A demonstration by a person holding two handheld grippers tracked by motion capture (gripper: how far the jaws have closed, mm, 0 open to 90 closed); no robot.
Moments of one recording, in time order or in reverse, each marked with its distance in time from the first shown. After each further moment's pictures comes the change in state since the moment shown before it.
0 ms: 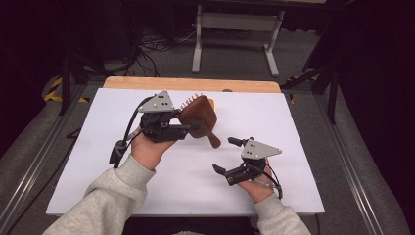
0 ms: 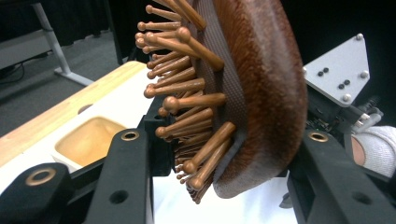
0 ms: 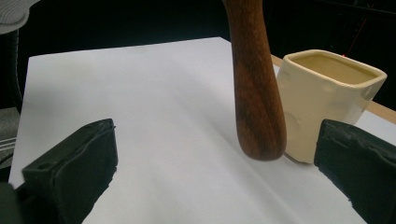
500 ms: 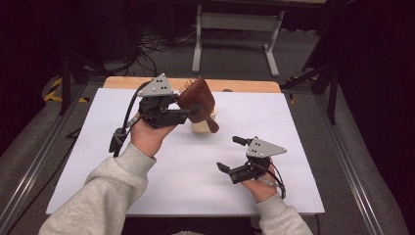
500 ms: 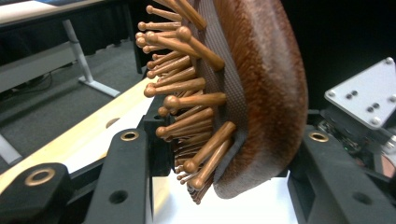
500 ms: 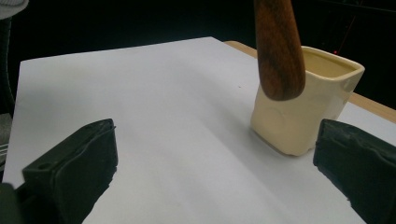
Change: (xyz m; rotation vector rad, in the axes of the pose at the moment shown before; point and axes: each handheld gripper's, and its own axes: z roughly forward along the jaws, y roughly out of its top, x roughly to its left) left arm 0.016 0.023 -0.002 -0.030 0.069 -0.001; right arm -0.007 -0.002 -0.008 -0.004 -0.024 0.020
